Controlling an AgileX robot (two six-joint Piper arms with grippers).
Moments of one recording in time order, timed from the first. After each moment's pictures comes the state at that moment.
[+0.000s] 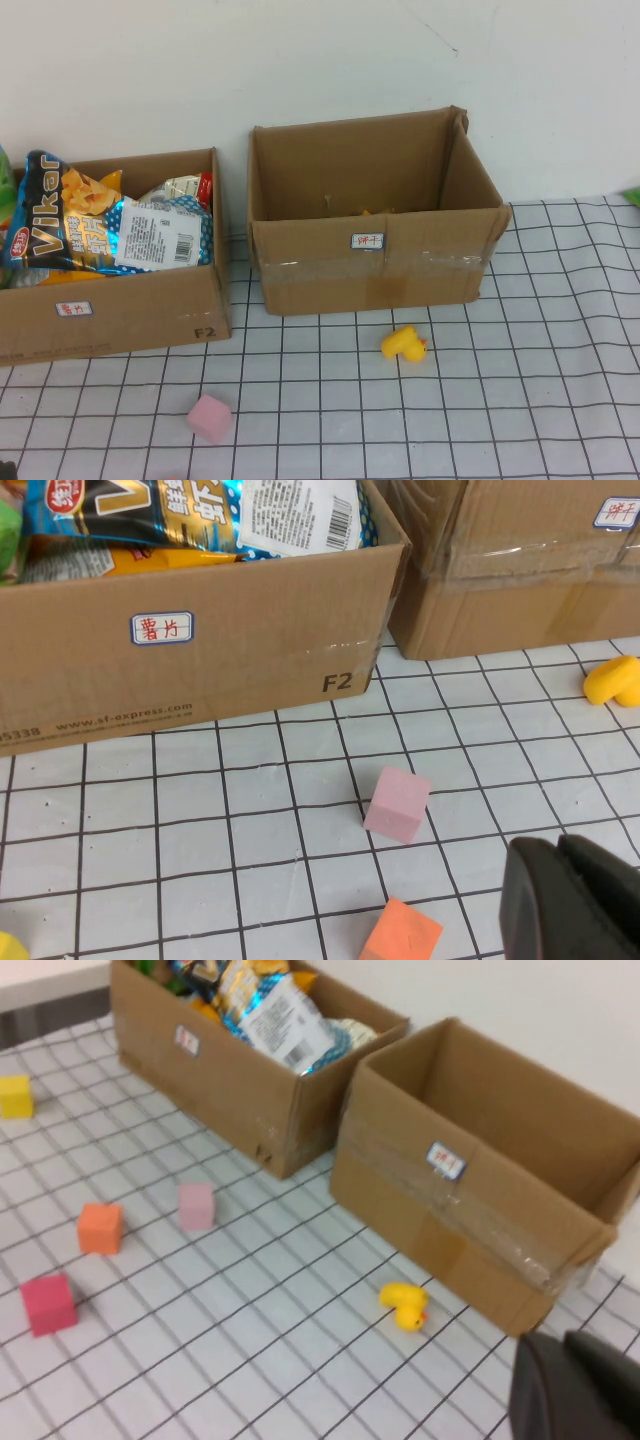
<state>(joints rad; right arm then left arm) 0.57 0.36 -0.76 0.17 0.87 -0.38 -0.27 0.23 -0.33 -0.05 0.65 -0.13</state>
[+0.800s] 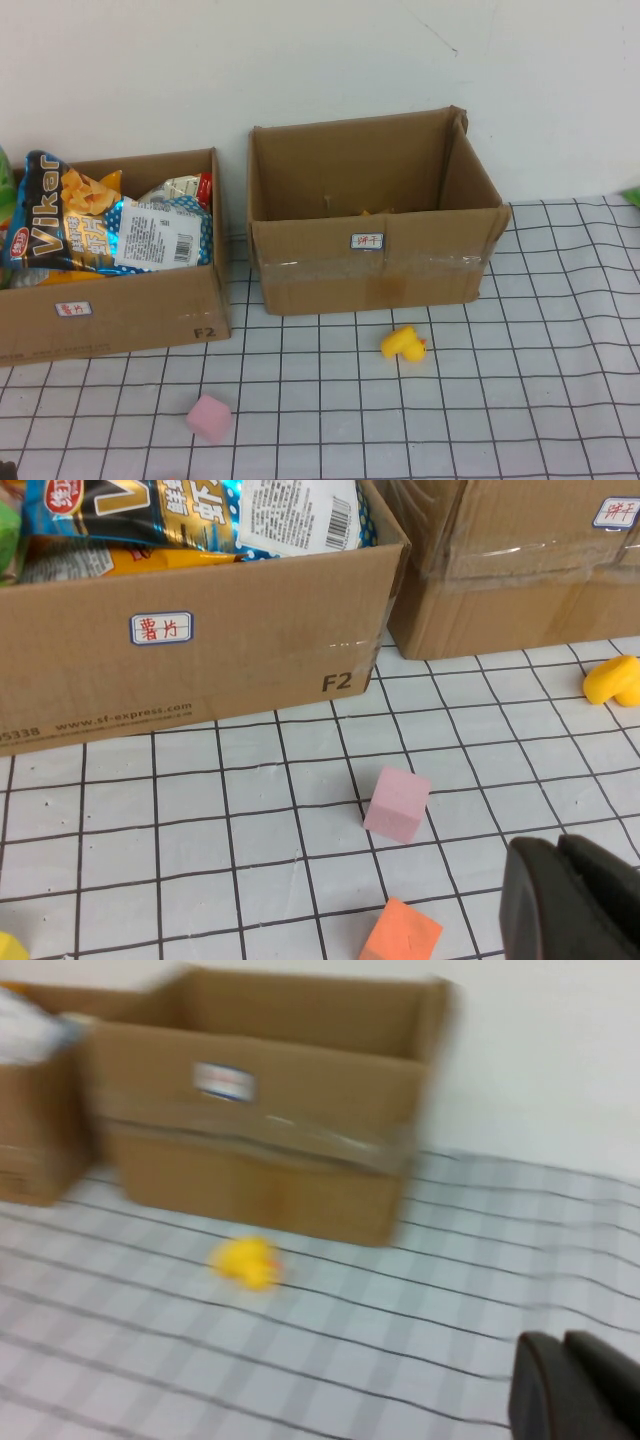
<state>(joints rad) 0.34 0.04 -0.06 0.00 0.33 -0.02 -0.27 0.23 -0.33 -0.05 0.65 -0.13</state>
